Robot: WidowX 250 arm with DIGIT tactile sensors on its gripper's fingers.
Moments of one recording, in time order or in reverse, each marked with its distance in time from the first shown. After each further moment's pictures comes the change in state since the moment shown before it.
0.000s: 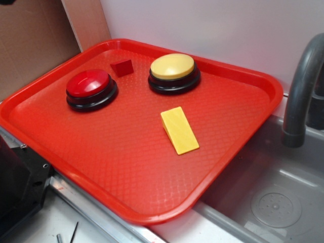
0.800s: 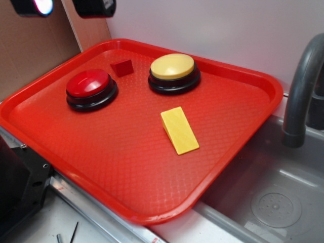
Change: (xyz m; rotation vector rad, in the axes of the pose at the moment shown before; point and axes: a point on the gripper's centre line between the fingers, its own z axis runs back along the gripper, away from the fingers) arm 0.038 -0.052 -0.033 0.038 0.032 0.478
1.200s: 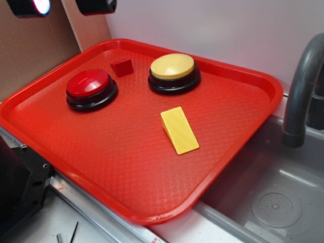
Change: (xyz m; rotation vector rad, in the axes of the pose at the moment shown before) arm 0.001 -0.002 -0.001 -0.006 0.005 0.015
